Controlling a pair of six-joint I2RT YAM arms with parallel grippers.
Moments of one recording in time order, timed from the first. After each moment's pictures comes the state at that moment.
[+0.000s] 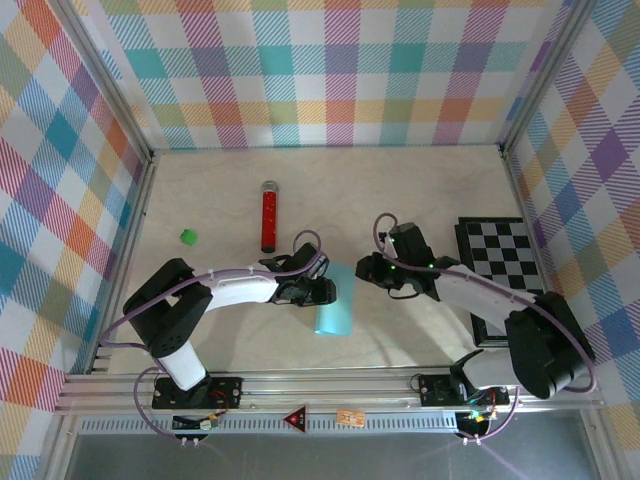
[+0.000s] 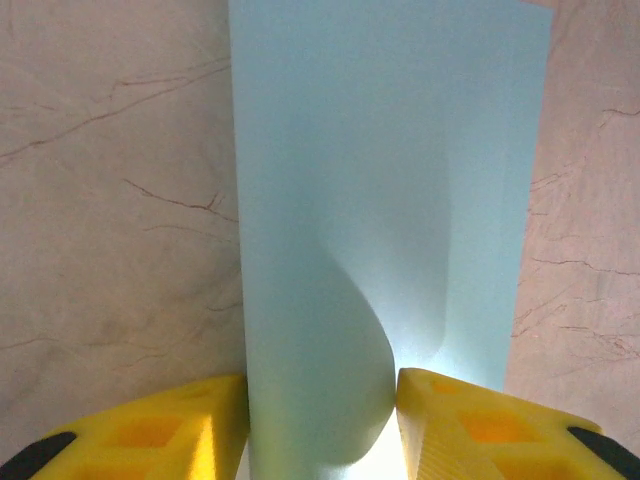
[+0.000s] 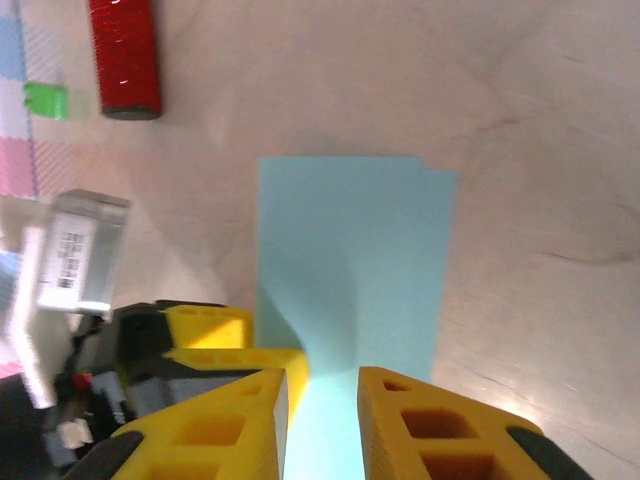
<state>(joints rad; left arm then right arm) -0.82 1.69 0.88 -0.26 0.12 -0.84 0.54 1.32 0.65 -0.17 -0.38 0.76</state>
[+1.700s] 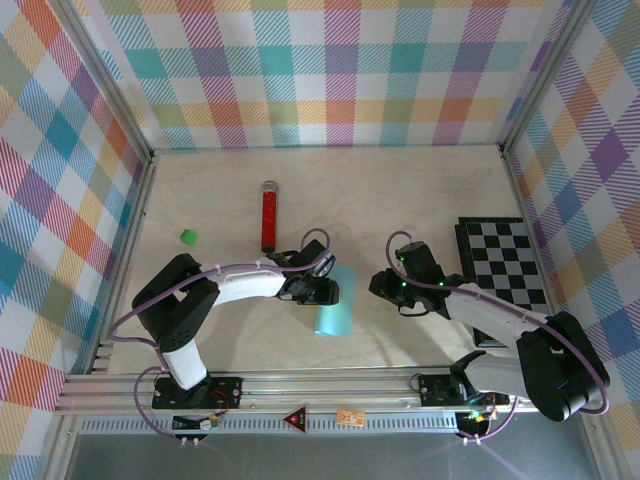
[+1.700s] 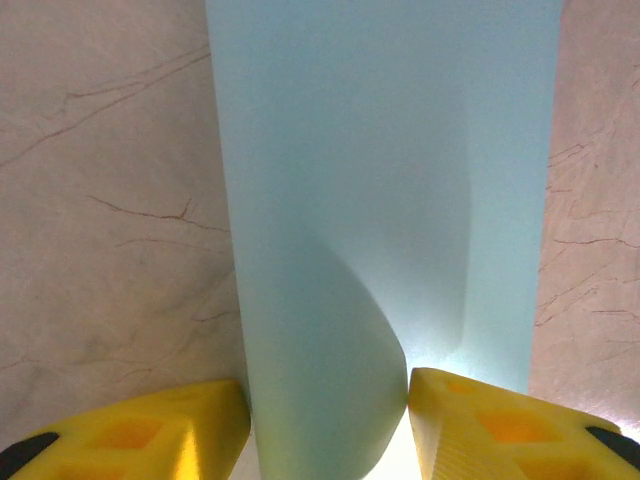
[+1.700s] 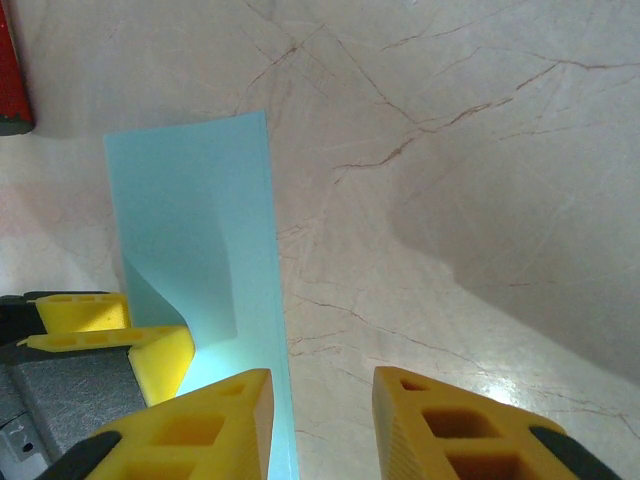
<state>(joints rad) -0.82 1.76 0.96 -0.37 0.11 -0.74 0.53 1.22 0.51 -0.21 -0.28 0.82</state>
